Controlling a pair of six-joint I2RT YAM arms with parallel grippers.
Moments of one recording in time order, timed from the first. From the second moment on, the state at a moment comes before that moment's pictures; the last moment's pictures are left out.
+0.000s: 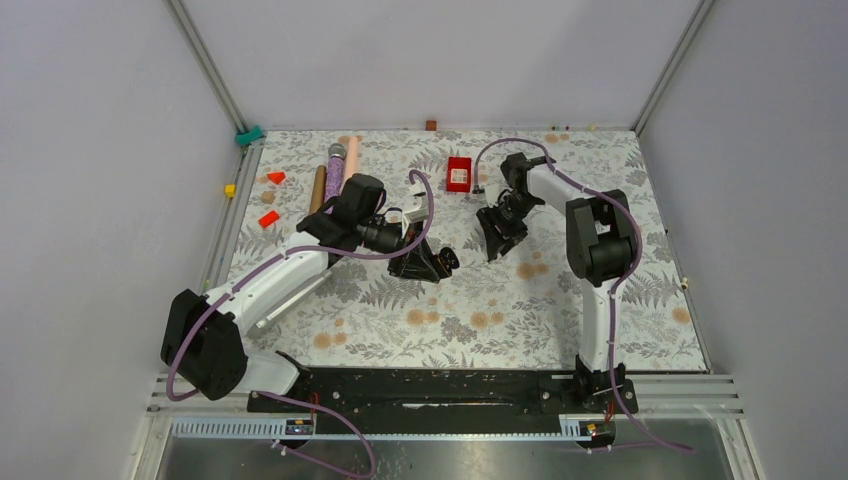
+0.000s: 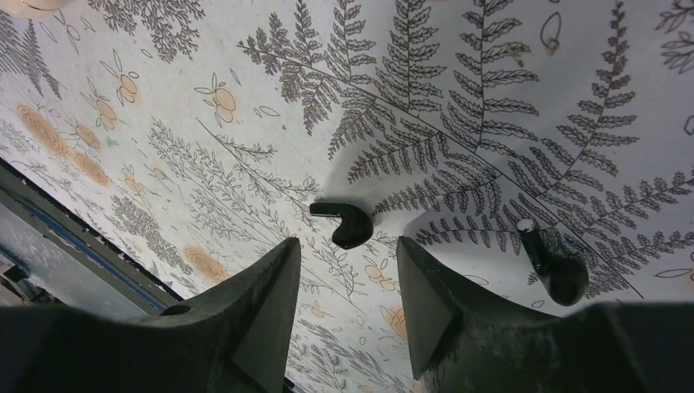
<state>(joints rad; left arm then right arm) -0.57 1.37 1.05 -0.37 1.10 0.21 0.28 2.16 1.62 -1.04 -0.45 -0.30</state>
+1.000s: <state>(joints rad) -0.57 1.37 1.05 -0.37 1.10 0.22 0.32 2.19 1.65 -1.05 -0.39 -0.26</state>
